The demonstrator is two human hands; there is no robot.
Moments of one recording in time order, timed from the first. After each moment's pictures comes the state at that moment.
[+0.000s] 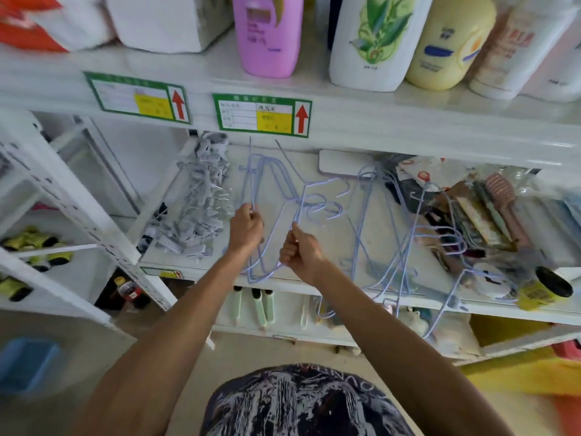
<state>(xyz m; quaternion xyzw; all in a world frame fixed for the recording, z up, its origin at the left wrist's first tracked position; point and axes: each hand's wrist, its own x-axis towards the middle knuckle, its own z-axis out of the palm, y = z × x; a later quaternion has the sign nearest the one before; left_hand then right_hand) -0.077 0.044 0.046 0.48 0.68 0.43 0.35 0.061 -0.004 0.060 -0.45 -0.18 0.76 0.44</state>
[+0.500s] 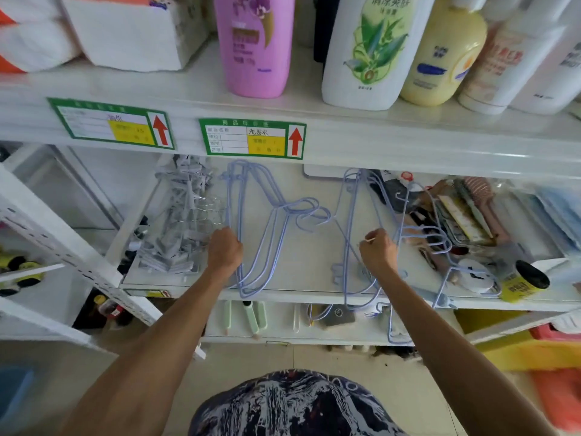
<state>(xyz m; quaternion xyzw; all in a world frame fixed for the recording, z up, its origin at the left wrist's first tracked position) -0.104 0.052 0.031 0.60 0.76 0.17 0.19 0.220 0.006 0.054 -0.83 -0.44 0.22 0.26</state>
